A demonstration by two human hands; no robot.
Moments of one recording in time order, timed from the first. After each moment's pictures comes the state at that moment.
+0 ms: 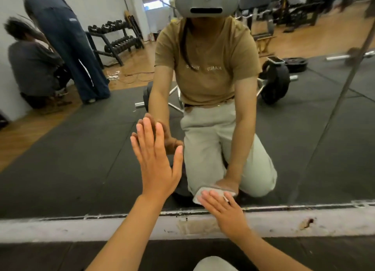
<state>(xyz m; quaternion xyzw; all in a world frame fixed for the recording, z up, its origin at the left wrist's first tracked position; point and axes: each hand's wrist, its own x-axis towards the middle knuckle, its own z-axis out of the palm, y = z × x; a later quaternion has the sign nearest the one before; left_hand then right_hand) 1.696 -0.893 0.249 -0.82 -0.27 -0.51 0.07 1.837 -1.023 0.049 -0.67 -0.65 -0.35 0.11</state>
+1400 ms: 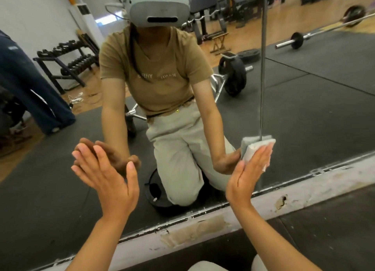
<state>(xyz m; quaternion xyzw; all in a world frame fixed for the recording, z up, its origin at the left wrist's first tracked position) 1.706 -0.884 0.243 -0.80 -0.23 -0.54 0.08 1.898 -1.044 0.124 -0.70 -0.18 -0.25 0.65</state>
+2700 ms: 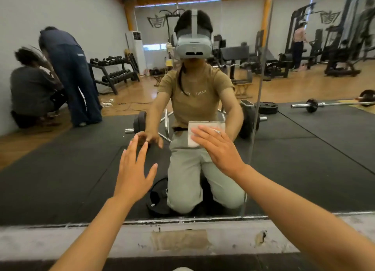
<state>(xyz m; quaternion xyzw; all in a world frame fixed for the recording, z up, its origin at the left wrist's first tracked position) 1.658 -0.956 0.312 -0.88 -0.35 -0.31 -0.01 1.919 -1.065 0.318 -0.54 -0.69 -0.37 0.30</state>
